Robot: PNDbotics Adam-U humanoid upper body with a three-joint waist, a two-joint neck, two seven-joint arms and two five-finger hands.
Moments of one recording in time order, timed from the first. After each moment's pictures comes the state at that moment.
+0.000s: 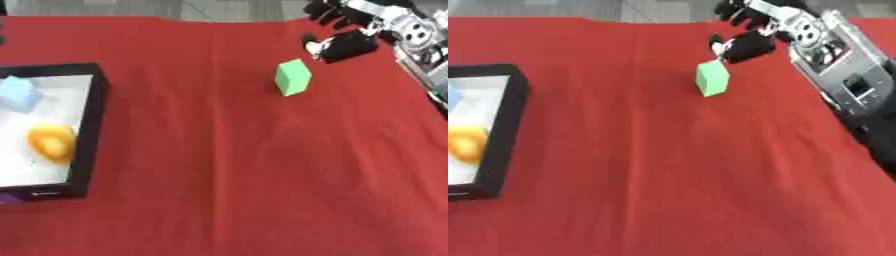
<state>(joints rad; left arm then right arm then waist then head) -0.48 0.67 -0.10 -1.95 0.19 0.28 0.09 -0.86 -0.82 0.34 -1.64 0.28 0.51 0.43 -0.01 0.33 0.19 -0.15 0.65</state>
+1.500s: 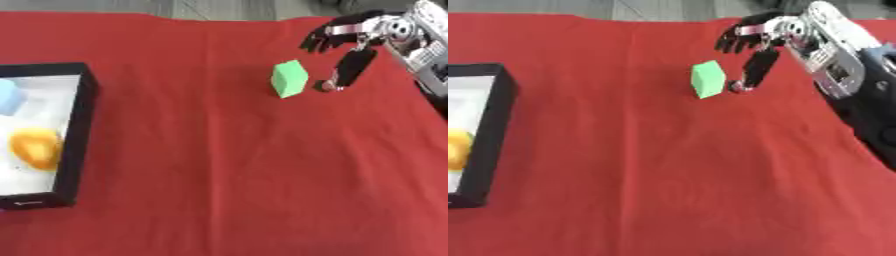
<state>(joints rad) -0.50 0.64 -0.11 -1.97 0.18 0.32 0.10 -0.93 -0.83 0.36 -1.47 0.58 0.32 0.84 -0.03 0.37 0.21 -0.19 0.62</state>
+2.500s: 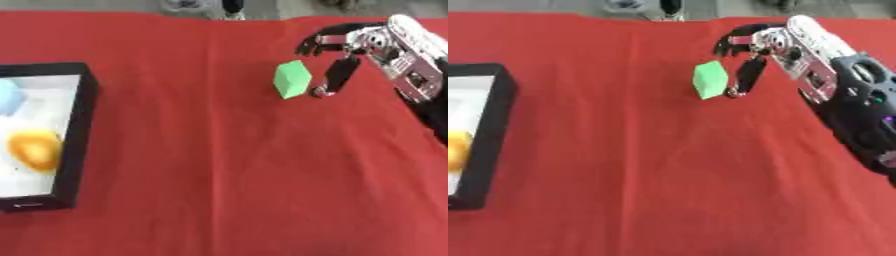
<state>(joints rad) -0.51 0.63 -0.11 -1.98 0.17 0.33 0.10 -0.96 -0.79 0.38 -1.37 0.67 0.25 0.76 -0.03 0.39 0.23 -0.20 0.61</state>
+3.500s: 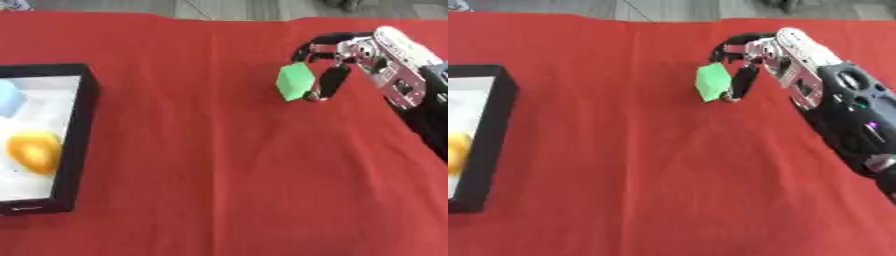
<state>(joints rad) -0.51 0.63 -0.11 -1.98 0.17 0.33 0.10 -0.97 -0.76 0.38 -1.31 0.68 0.24 0.72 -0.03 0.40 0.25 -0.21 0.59</state>
